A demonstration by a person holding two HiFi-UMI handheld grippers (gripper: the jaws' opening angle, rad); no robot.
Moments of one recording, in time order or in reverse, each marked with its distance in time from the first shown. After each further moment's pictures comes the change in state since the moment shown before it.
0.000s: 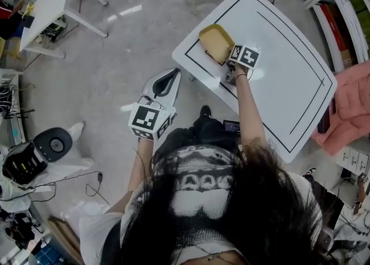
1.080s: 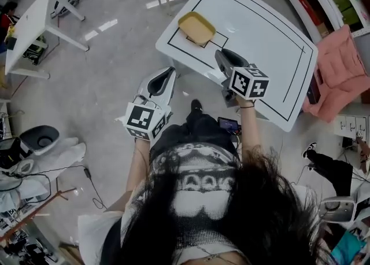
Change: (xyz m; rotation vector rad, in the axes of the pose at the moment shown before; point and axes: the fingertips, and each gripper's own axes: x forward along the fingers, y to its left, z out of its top) left arm -0.064 -0.059 -0.007 -0.006 -0.062 -0.157; right arm -0.231 0.076 -0.050 -0.196 -0.304 0.342
